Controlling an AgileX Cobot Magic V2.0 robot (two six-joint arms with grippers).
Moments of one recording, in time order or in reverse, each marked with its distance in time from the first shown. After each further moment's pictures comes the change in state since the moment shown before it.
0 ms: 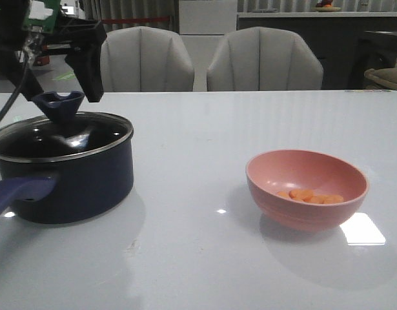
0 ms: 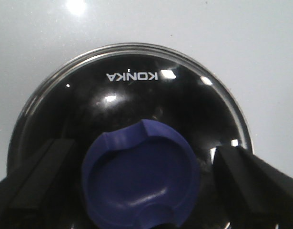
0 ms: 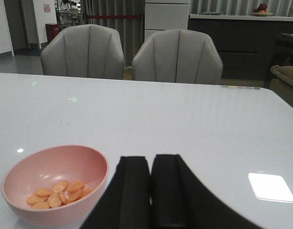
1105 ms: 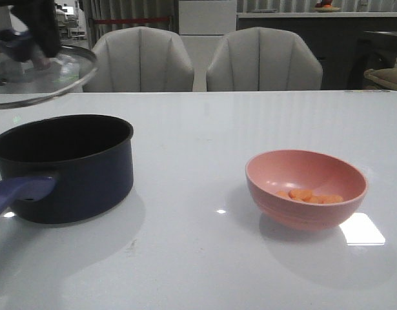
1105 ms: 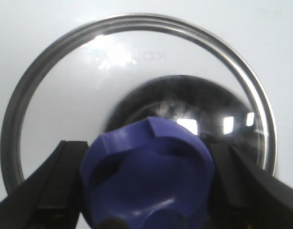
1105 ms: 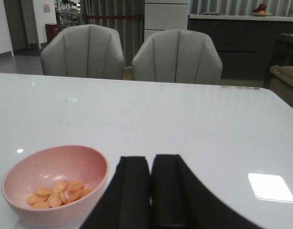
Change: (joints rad) left arm 0.132 -0.163 0.012 0.077 0.026 -0.002; right arm 0.000 0.000 0.000 0.000 0.000 0.000
